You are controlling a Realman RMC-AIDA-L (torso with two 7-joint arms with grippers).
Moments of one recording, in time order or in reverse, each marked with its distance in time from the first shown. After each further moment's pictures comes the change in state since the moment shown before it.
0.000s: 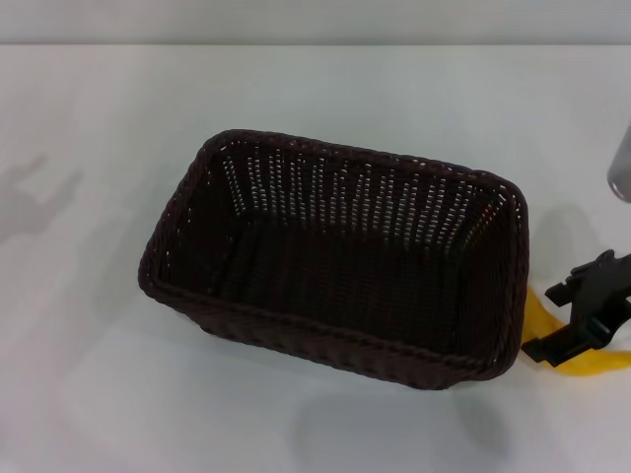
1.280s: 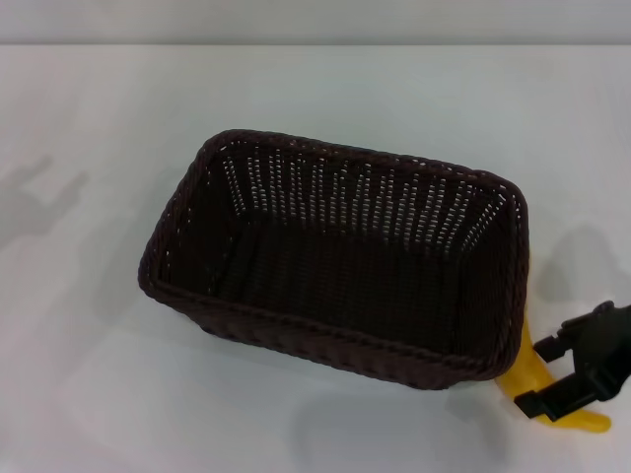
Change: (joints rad) left arm -0.003 -0.002 -0.001 -0.007 0.001 0.013 -0.027; right arm -0.062 0.000 0.062 -0.027 0.157 0.126 -0.034
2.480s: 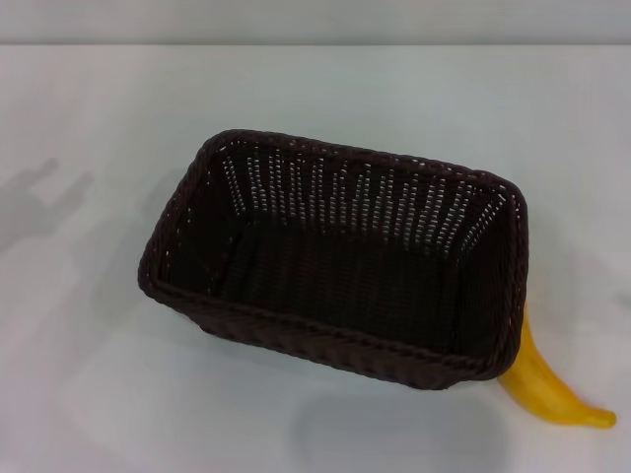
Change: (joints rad) left arm 0.002 -0.001 -0.001 0.005 -0.009 0.026 -0.096; right arm -0.098 -0.198 0.461 -0.139 0.296 0.033 -0.365
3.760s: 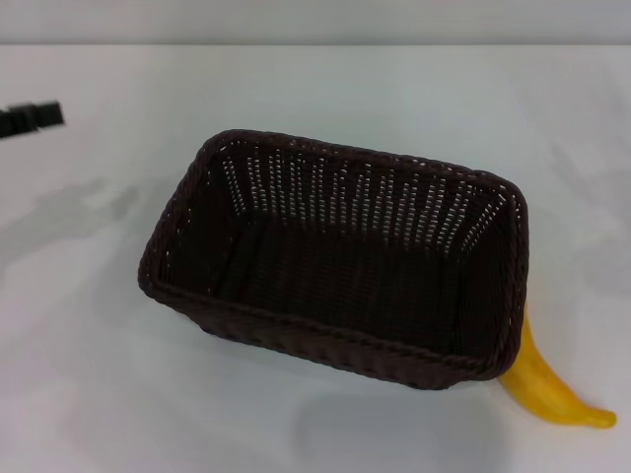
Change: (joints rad) left arm -0.118 0.062 0.118 0.031 0.270 0.063 -0.351; right arm 0.077 0.064 -0.234 -0.926 1.265 -0.584 -0.996
